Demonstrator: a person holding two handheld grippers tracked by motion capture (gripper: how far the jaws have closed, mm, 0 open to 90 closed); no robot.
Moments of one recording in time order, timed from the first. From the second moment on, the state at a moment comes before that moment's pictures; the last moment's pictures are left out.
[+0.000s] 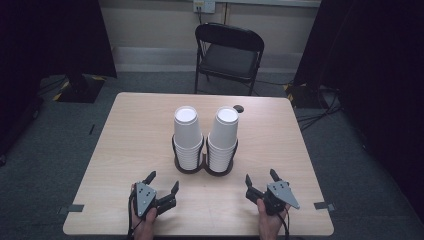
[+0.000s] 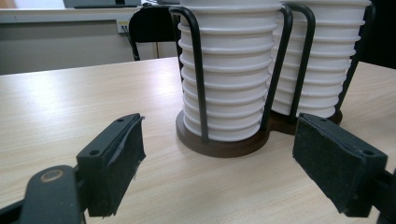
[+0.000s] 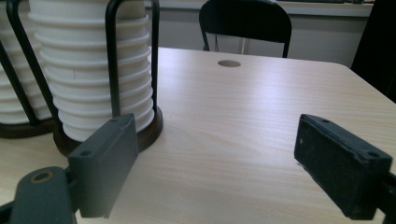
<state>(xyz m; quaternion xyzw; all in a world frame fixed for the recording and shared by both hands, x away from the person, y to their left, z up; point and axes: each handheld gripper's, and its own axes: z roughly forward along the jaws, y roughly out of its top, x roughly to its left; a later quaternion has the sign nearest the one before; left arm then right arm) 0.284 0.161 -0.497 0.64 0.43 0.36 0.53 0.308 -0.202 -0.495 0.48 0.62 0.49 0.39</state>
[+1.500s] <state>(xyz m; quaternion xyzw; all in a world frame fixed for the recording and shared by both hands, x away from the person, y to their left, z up) 0.286 0.162 -0.497 0.65 0.42 0.34 0.53 0.339 -0.164 -0.398 0.36 0.67 0.58 0.30</state>
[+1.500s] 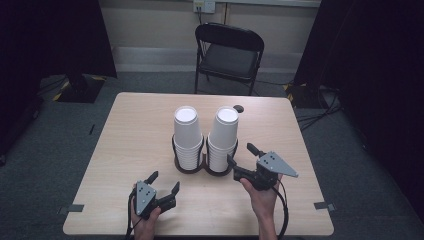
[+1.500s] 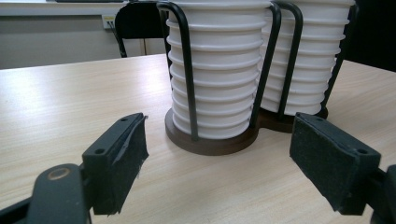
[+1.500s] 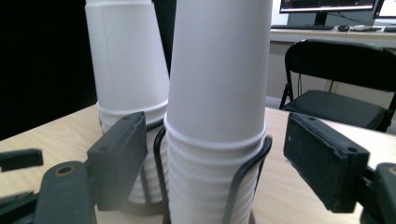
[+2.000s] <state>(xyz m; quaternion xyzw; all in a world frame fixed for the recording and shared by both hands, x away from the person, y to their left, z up) 0.286 0.161 -0.497 0.67 0.40 0.32 0.54 0.371 -0.157 -0.361 0.35 0.67 0.59 0.28</state>
